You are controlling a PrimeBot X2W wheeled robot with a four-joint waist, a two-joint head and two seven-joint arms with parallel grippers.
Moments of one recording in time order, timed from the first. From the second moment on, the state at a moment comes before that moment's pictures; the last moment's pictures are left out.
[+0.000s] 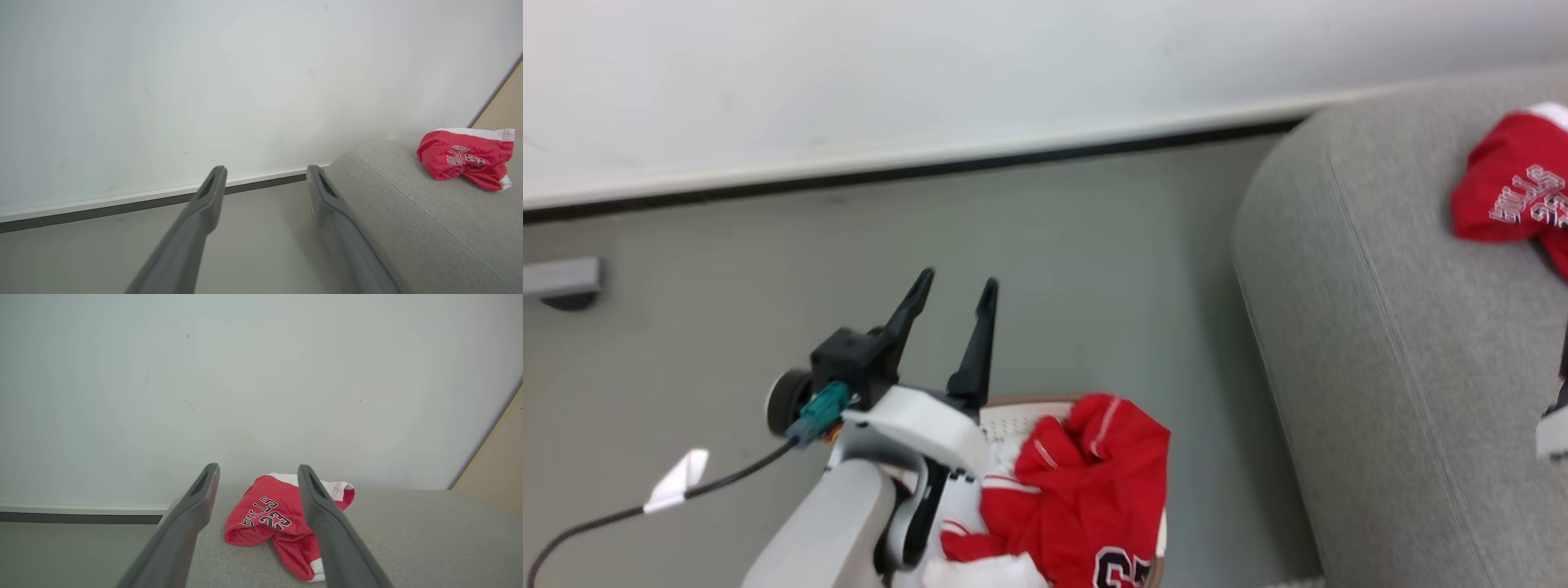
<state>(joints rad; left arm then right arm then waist) -0.51 0.19 -0.52 0.29 -0.44 0.13 -0.23 -0.42 -0.20 -0.26 0.34 0.03 0.13 -0.26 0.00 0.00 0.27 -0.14</state>
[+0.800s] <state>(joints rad) -0.05 0.17 -0.31 0.18 -0.39 0.17 -0.26 -0.02 -0.12 0.00 0.31 0.16 0.13 -0.26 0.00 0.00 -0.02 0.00</state>
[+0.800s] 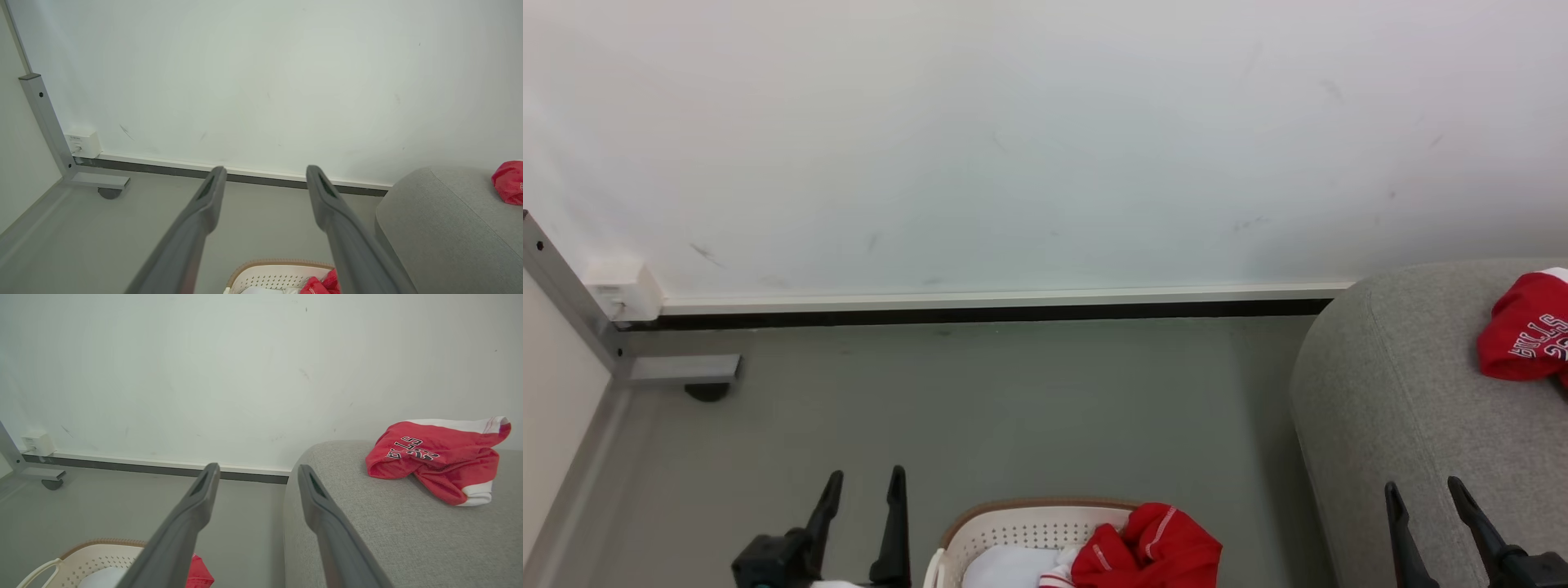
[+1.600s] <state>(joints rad) -0.03 0.13 -0.27 0.20 -0.33 0.11 -0.26 0.01 -0.08 -0.03 0.30 0.15 0.13 -0.26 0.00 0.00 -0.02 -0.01</state>
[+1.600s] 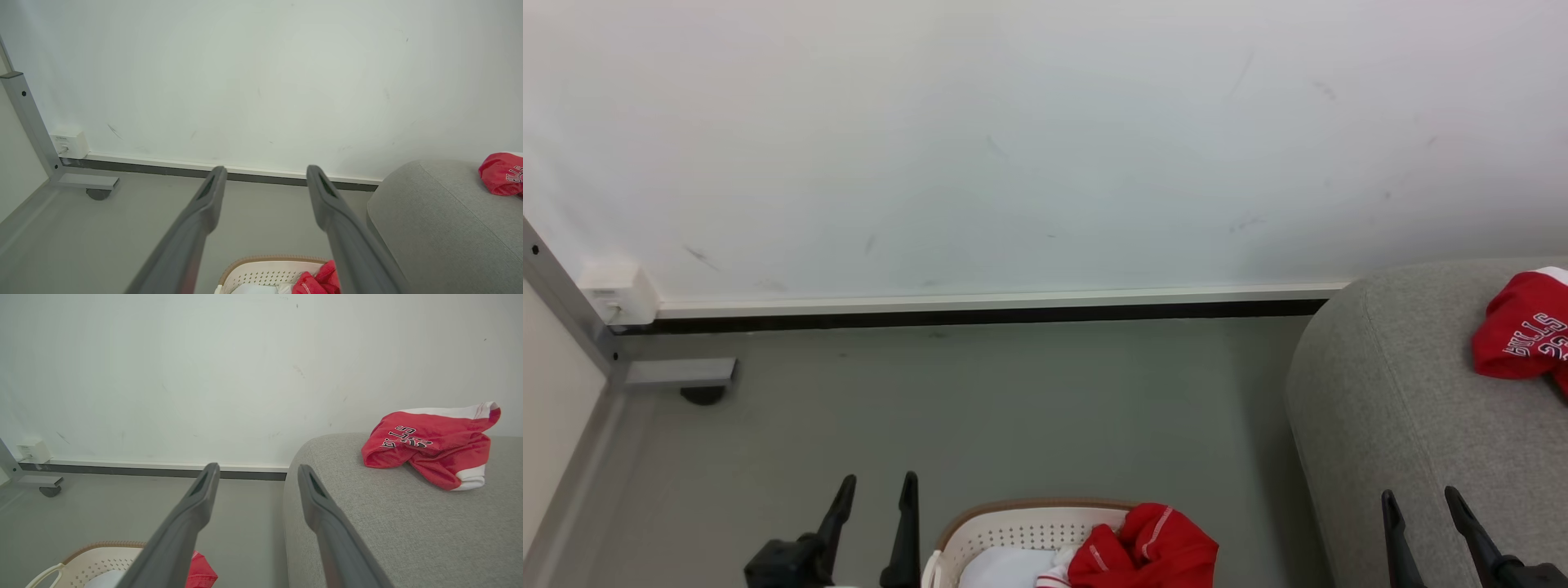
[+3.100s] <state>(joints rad) -0.68 0.10 -0.63 0.86 -0.20 -0.12 0.09 -0.51 -0.05 0.03 0.07 0.12 0.13 -0.26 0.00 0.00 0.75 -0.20</state>
